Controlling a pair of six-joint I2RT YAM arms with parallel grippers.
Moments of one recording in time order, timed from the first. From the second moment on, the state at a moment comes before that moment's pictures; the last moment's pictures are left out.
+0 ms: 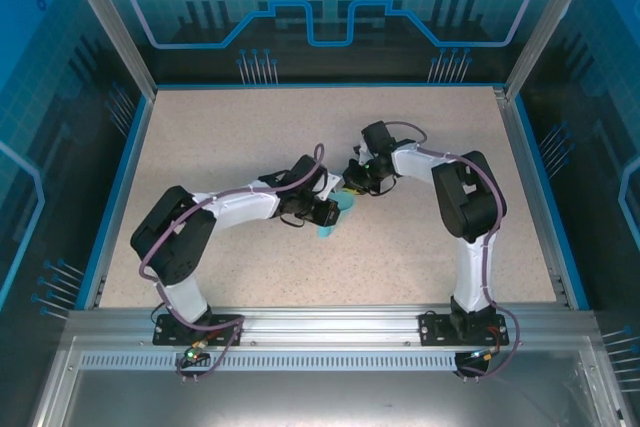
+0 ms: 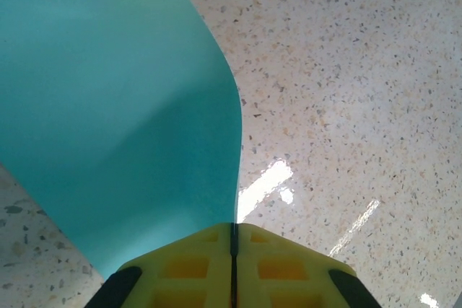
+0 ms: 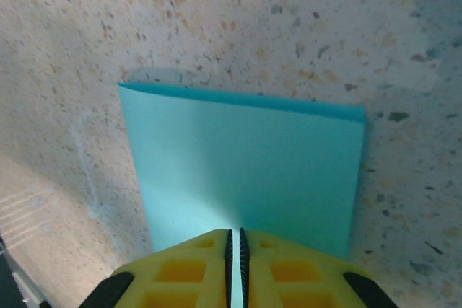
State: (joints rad) left arm -0.65 1.76 1.04 -0.31 0.36 -0.30; right arm 0.41 2.06 1.35 -0.48 -0.50 0.62
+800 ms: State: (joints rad) left arm -0.55 1.88 1.16 -0.38 0.39 -0.27; right arm 0.41 2.08 1.38 -0.57 -0.47 0.56
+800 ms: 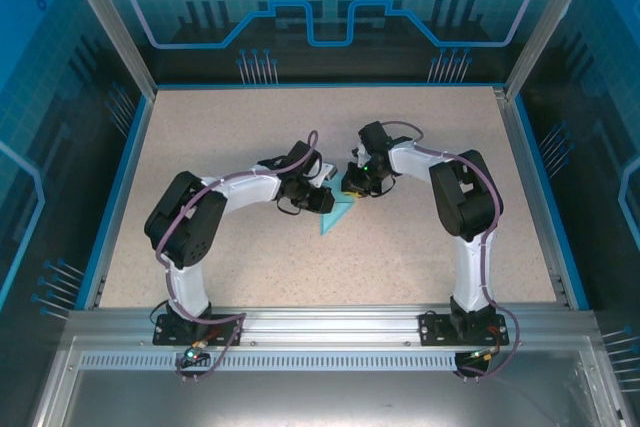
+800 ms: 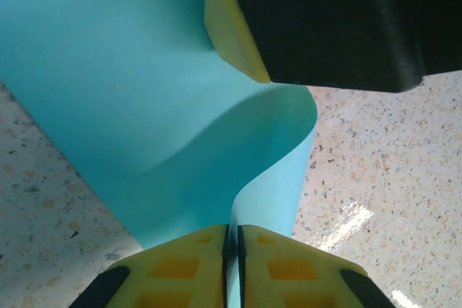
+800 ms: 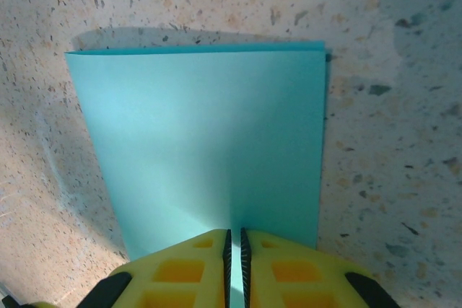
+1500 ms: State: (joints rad) left arm -0.54 1.91 1.16 -0.39 0.39 -0.27; right arm 0.41 2.08 1.38 -0.57 -0.47 0.56
